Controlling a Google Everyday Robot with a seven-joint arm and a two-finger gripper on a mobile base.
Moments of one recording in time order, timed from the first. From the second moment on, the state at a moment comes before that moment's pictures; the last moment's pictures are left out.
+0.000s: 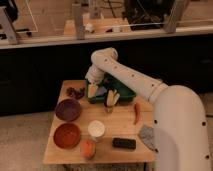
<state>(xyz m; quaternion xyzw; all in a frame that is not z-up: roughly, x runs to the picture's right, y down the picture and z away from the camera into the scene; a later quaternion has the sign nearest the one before) -0.105 -0.017 0.850 -0.25 -0.23 -0.04 0.94</state>
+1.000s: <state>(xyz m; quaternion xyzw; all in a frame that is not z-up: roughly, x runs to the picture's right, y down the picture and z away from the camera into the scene) -0.143 -0.022 0.872 -0.22 -0.21 -0.09 0.95</state>
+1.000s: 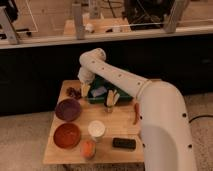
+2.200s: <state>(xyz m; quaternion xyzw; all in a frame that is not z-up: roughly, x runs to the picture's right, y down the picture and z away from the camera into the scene) -0.180 -0.001 0.903 -0.19 -0.20 -0.24 0.93</state>
